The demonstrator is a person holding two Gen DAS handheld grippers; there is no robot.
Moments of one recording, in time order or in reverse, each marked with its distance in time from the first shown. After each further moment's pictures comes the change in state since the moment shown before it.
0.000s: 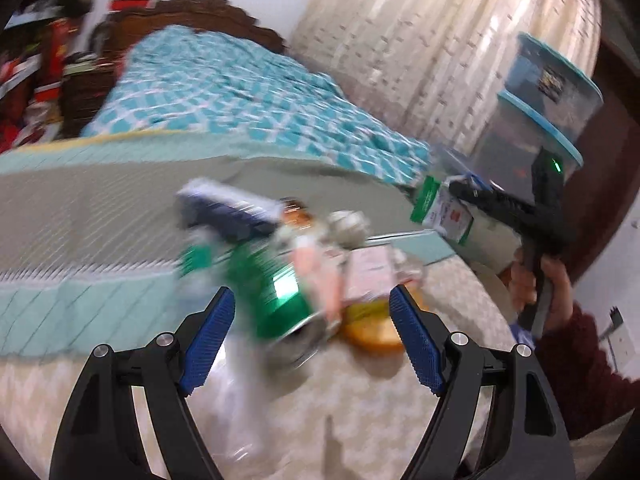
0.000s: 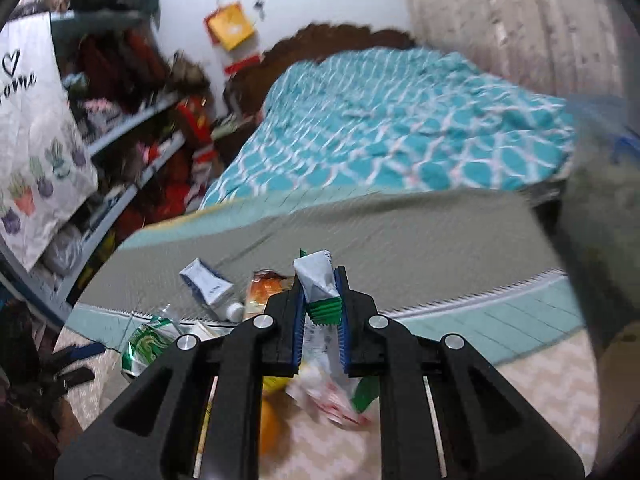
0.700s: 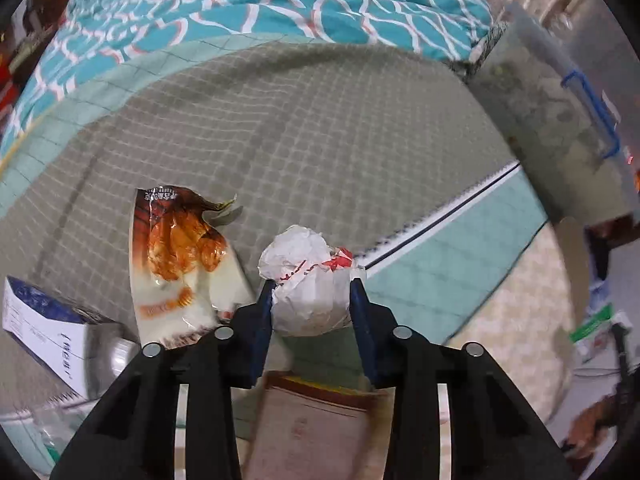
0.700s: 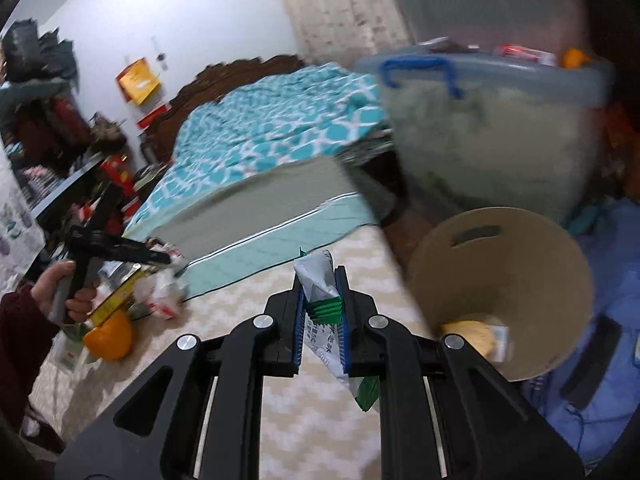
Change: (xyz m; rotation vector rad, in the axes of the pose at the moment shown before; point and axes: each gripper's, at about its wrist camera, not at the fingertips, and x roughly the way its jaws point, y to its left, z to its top) left arm 0.284 -0.079 0.095 0.062 0.548 0.217; right arm -0.144 -0.185 -0.118 0.221 -0.128 -0.264
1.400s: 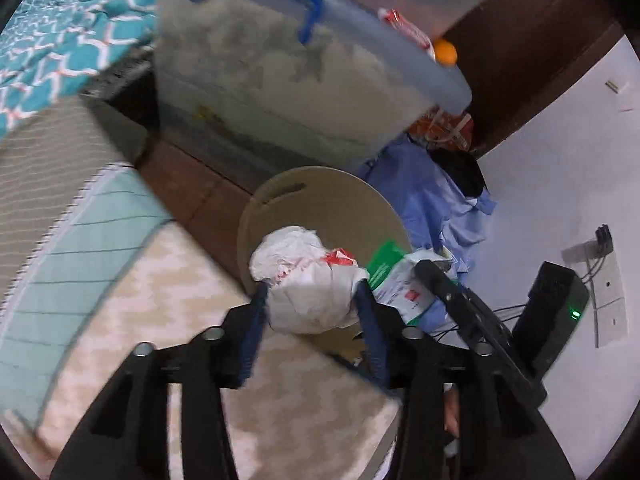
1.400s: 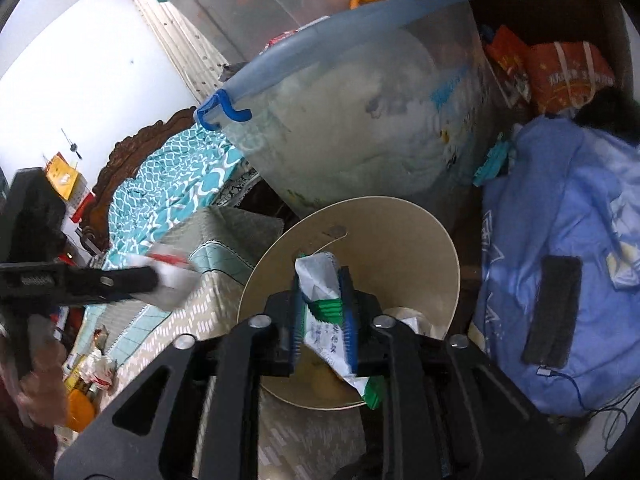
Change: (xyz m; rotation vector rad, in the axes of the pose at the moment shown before) left arm 0.028 -0.347 -0.037 0.435 0.021 -0.420; right arm -0.010 -0.145 -0.006 0.362 -0.077 -0.146
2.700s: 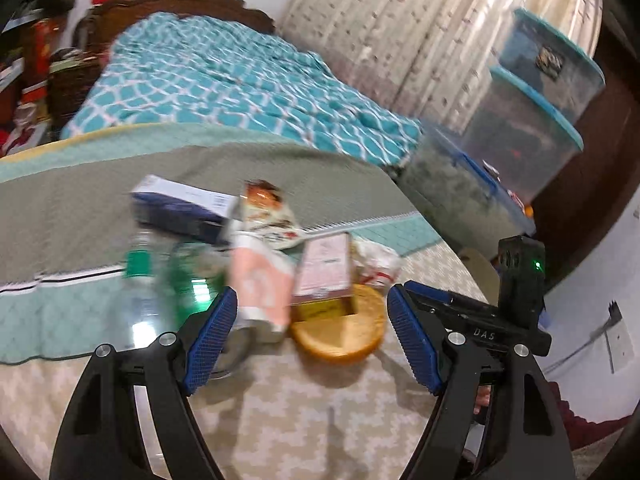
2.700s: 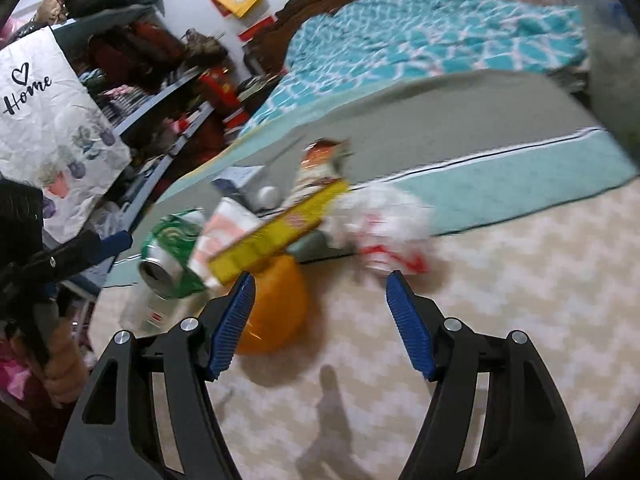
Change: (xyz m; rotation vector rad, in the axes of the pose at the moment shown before) left arm -0.333 0.200 -0.335 -0.381 -0.560 0.326; right arm 0.059 0.348 -0.198 -0.506 0.526 0.522
